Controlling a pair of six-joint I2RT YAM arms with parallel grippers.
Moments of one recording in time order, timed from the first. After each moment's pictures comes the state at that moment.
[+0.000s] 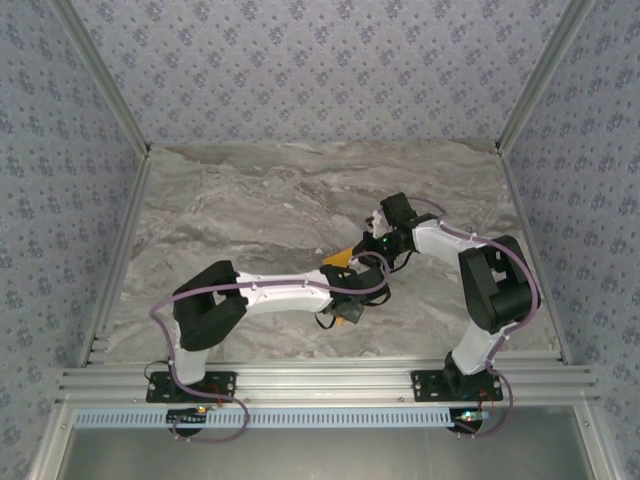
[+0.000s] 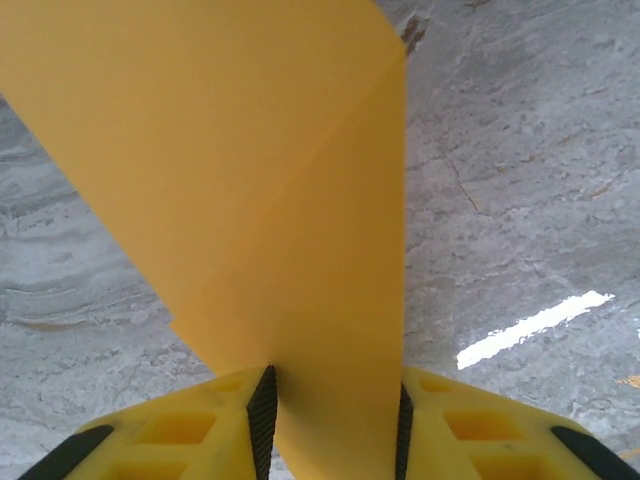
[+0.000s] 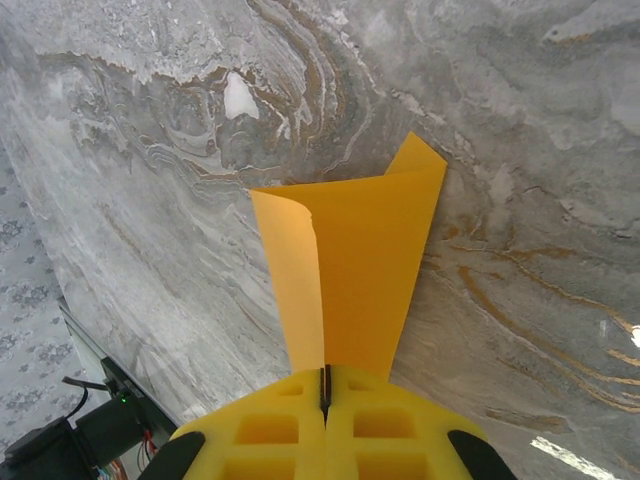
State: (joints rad) left arm -1.23 1.92 1.33 -0.72 -0.31 -0.67; right arm 0.38 1.72 1.00 -0.46 -0.65 0.57
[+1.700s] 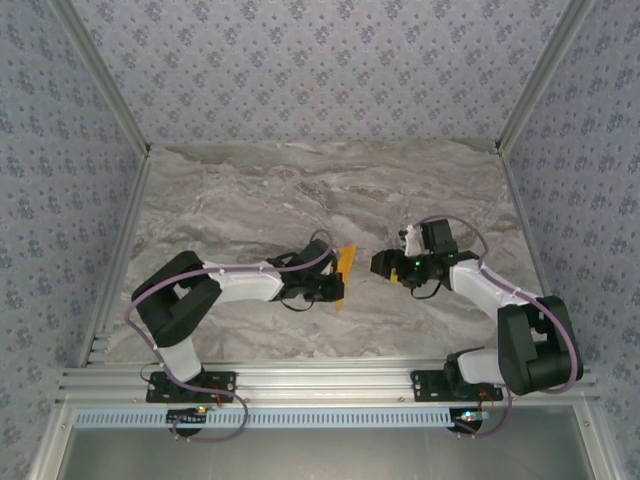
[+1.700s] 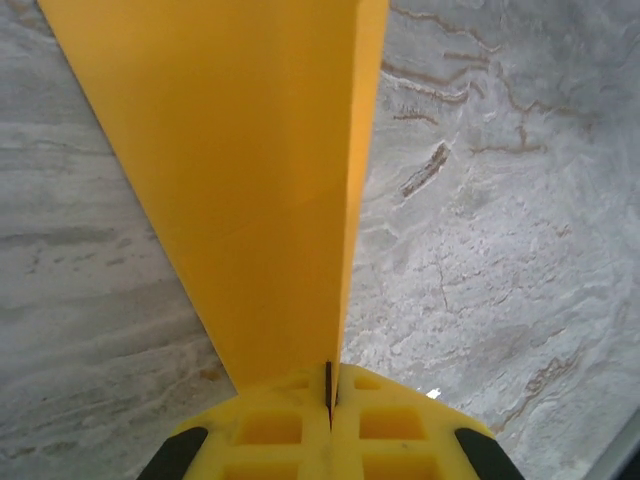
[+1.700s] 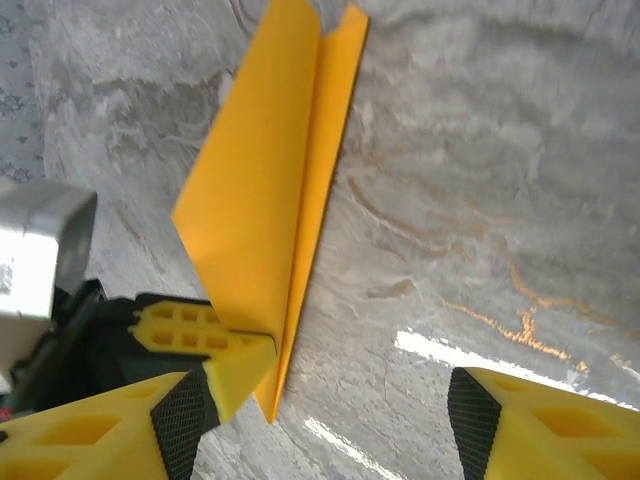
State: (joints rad) left arm -0.93 1.75 0.88 -0.04 0.24 -0.84; right arm 0.24 1.33 0.60 -0.27 -0.66 0.50
